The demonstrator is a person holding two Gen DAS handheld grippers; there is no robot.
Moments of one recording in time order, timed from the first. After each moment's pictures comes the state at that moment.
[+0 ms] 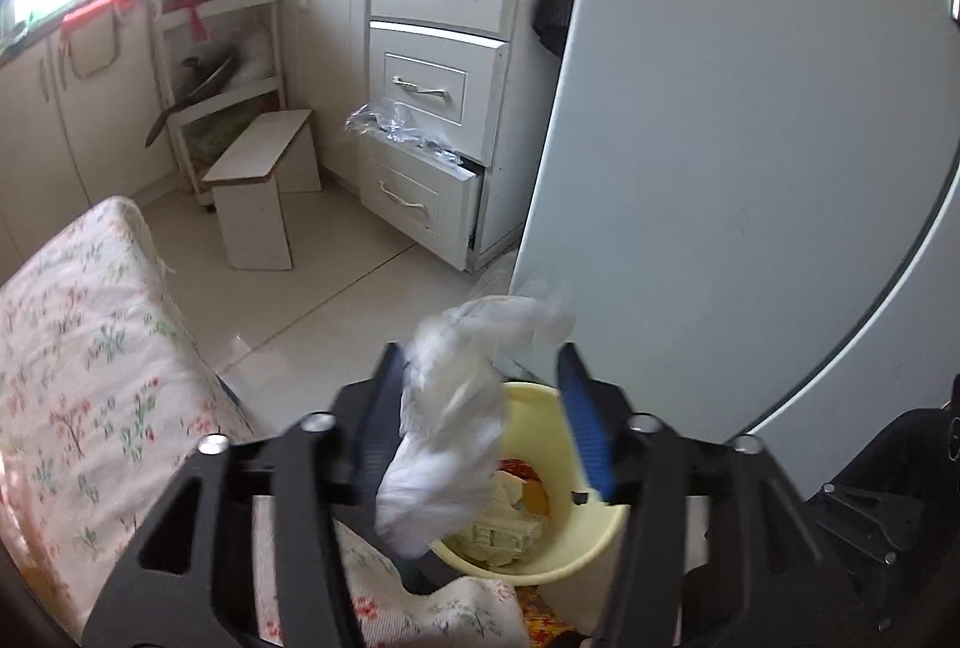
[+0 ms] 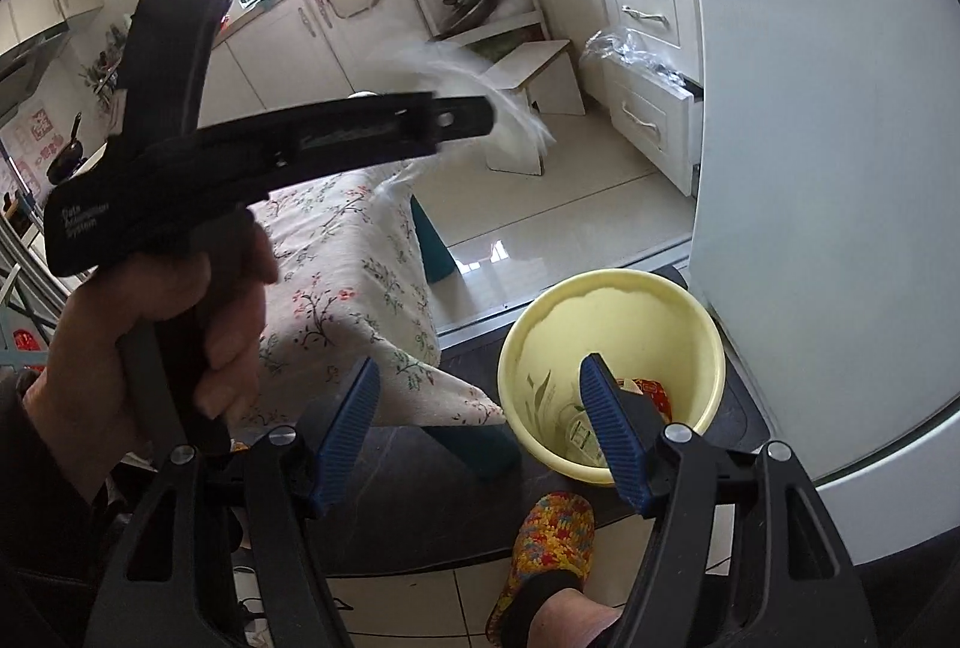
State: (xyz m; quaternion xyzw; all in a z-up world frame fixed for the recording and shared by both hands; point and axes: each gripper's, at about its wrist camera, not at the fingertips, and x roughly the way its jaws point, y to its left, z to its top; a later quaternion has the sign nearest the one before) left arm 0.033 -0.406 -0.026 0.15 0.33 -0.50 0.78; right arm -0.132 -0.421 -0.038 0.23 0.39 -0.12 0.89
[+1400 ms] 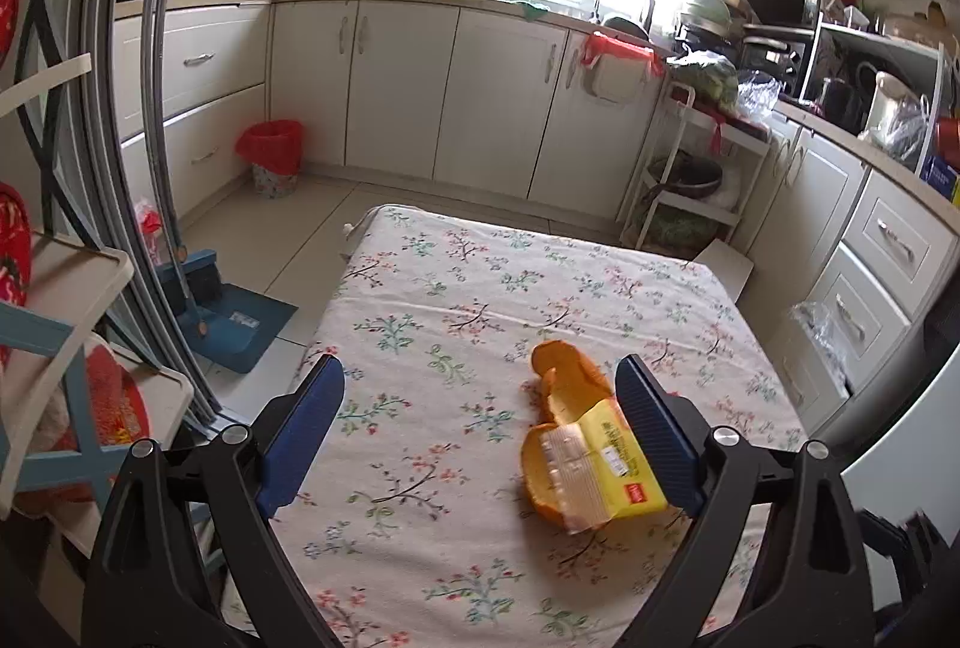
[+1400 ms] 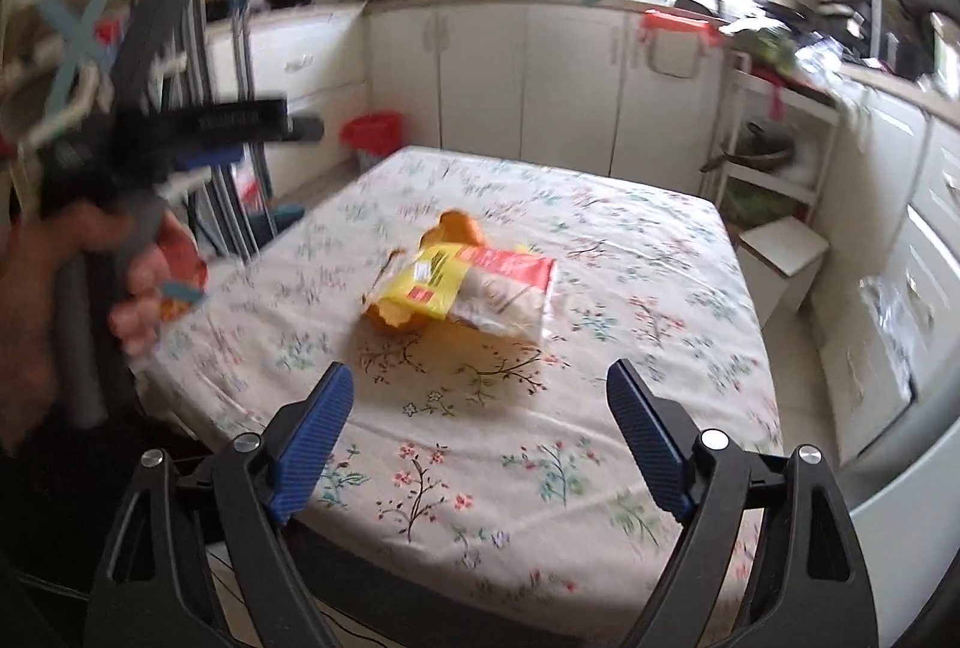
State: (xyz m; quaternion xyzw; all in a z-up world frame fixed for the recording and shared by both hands) left arm 0.164 0.032 0.029 -0.07 0.31 -0.07 0.95; right arm 0.032 -0.181 0.005 -0.05 0.34 0.11 0.93
